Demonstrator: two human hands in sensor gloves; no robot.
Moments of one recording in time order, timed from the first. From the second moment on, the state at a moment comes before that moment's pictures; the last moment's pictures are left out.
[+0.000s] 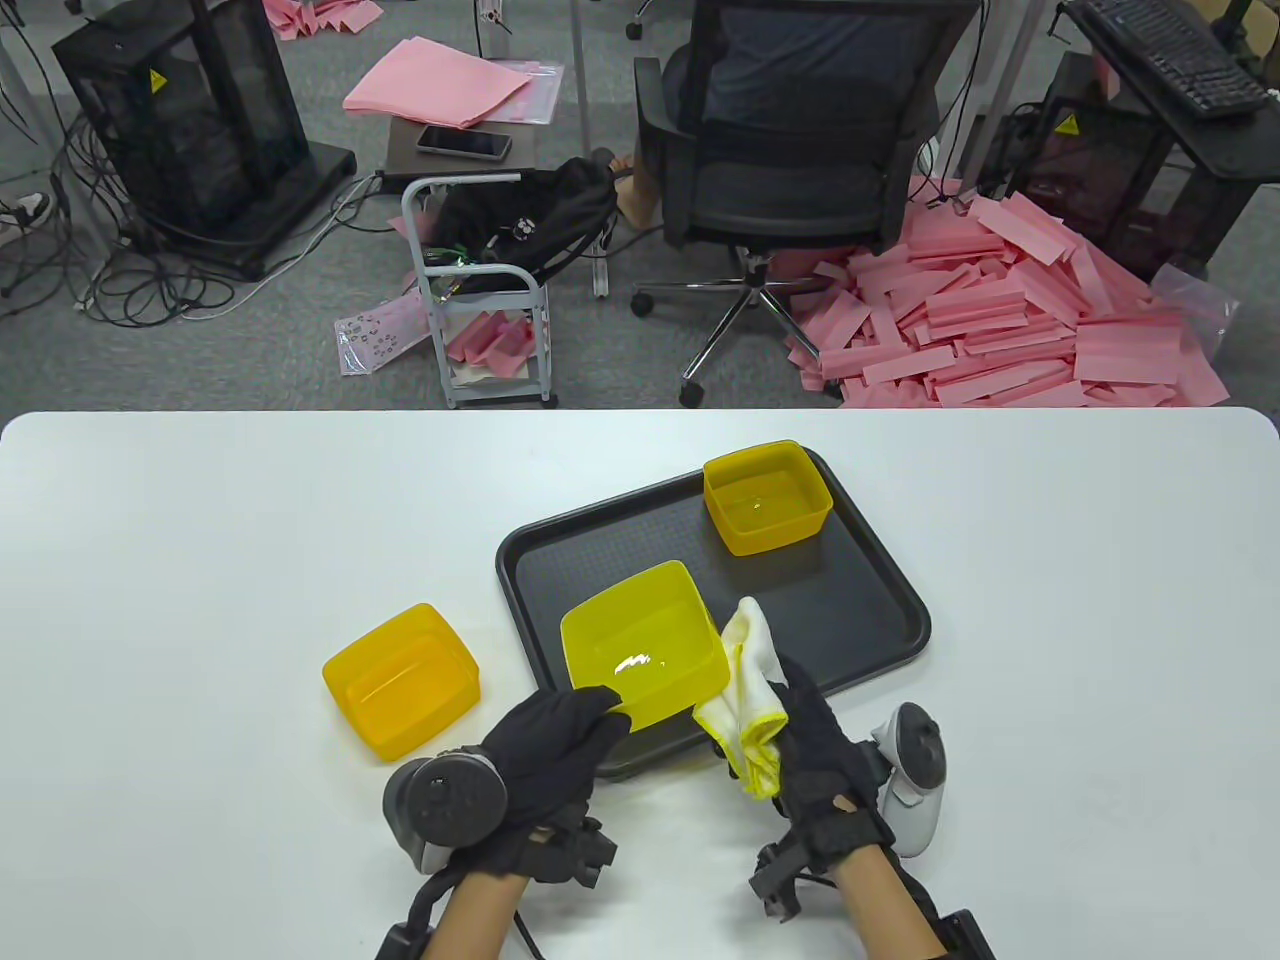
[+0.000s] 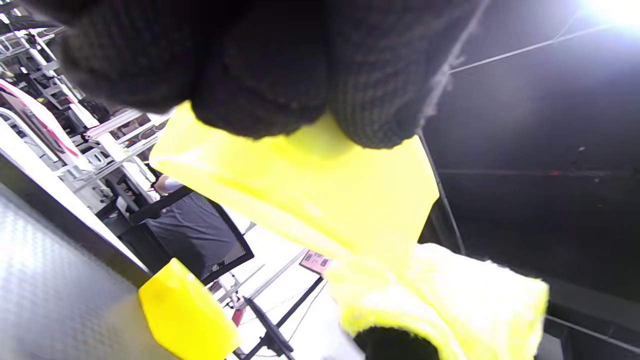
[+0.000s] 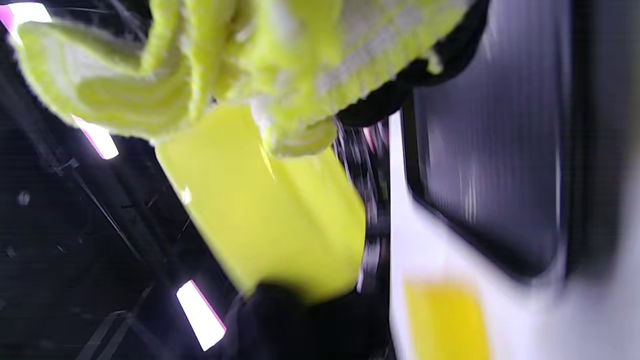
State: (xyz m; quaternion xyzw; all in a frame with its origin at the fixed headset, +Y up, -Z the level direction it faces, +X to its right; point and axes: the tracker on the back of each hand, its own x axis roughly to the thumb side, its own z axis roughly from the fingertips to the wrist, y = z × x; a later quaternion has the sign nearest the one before) left_hand -0.142 -0.712 -0.257 0.21 -0.17 0.45 0.85; right_hand 0.163 -0.755 -0.283 0.10 0.00 0.69 0.72
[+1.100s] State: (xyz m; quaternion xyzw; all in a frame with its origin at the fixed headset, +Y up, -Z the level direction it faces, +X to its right) left_hand -0.129 -0.718 -0.256 0.14 -0.17 0.45 0.86; right_hand 0.112 -0.716 -0.248 0.27 -0.23 0.90 0.25
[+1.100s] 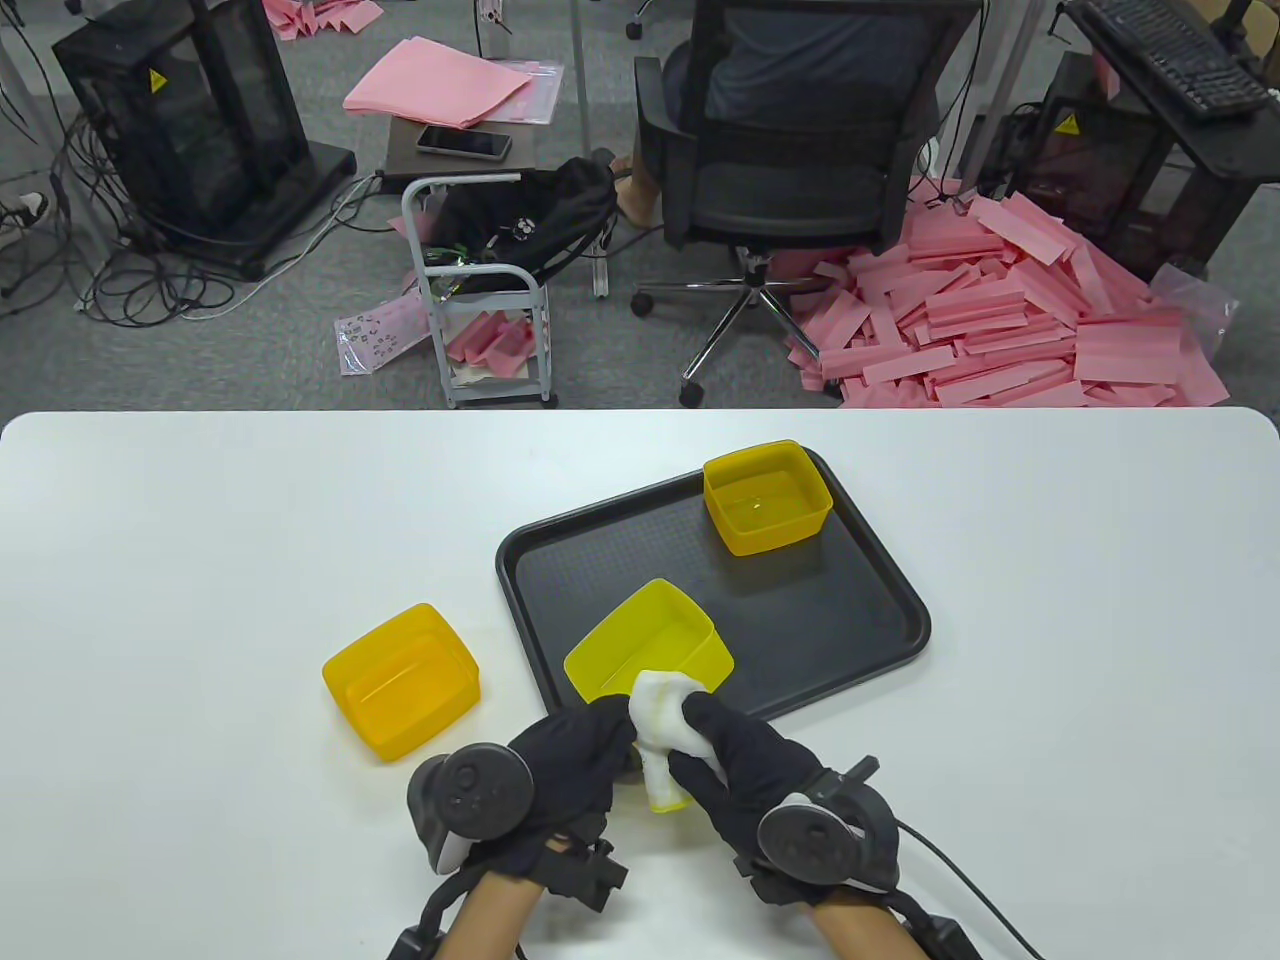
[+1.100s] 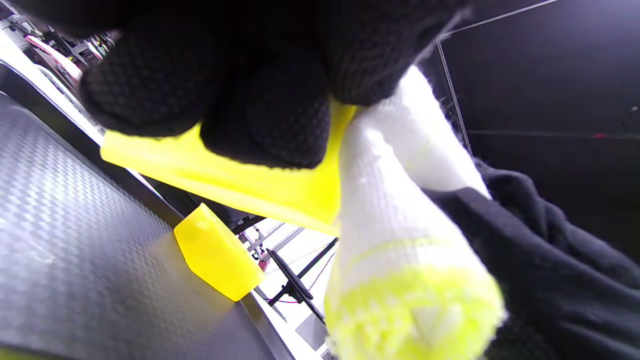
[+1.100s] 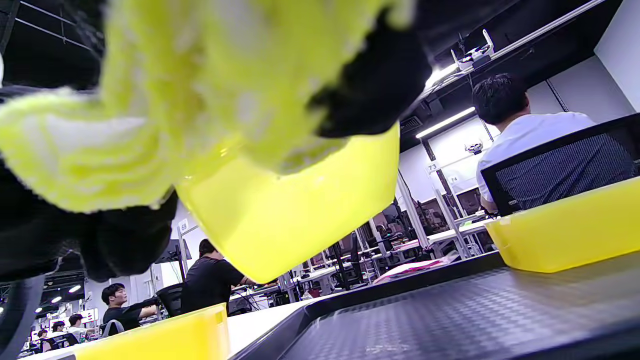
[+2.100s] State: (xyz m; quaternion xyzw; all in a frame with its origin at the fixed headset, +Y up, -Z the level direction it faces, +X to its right) left_hand -0.246 -0.676 -0.253 0.17 -0.02 0.27 0.95; right_hand 0.177 -0.715 -0.279 0.14 -0.20 0.90 0.37
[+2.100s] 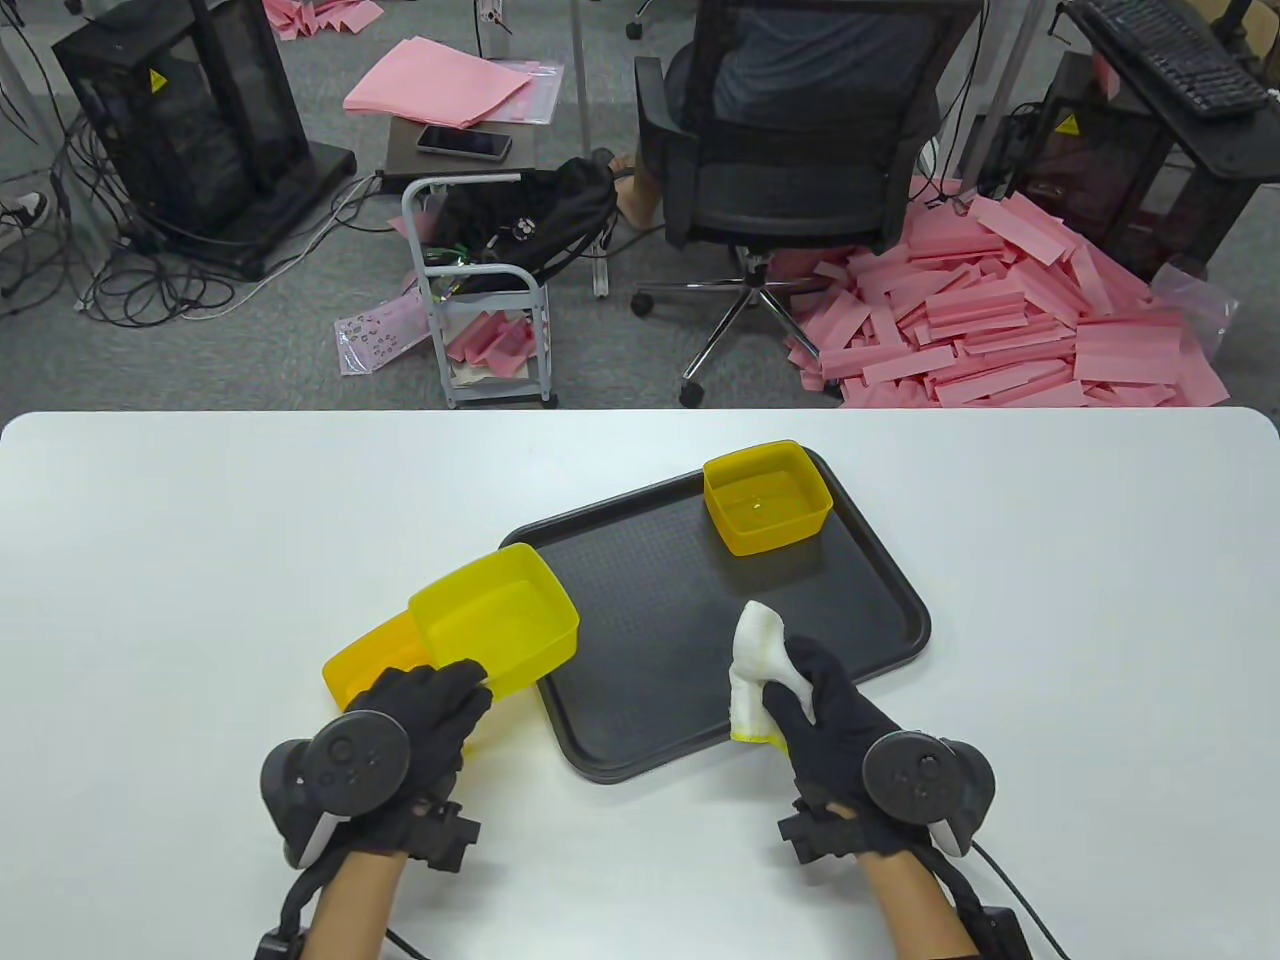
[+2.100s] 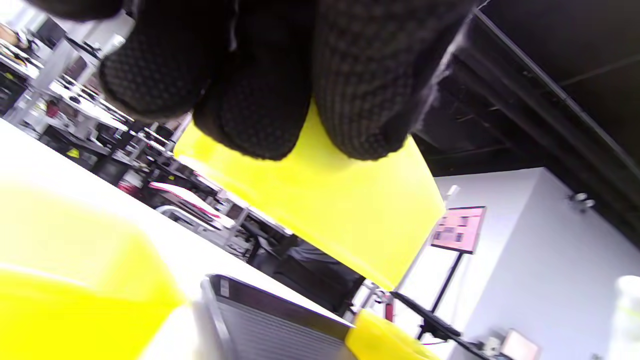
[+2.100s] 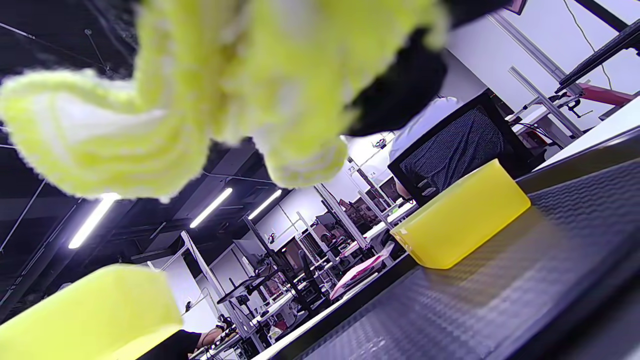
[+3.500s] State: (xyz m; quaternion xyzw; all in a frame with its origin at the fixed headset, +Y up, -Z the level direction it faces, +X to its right) left_hand -0.308 -0.704 -0.243 0.12 0.08 0.23 0.96; right_hand 0.177 -0.717 -0.282 0.14 -0.17 0.91 0.36
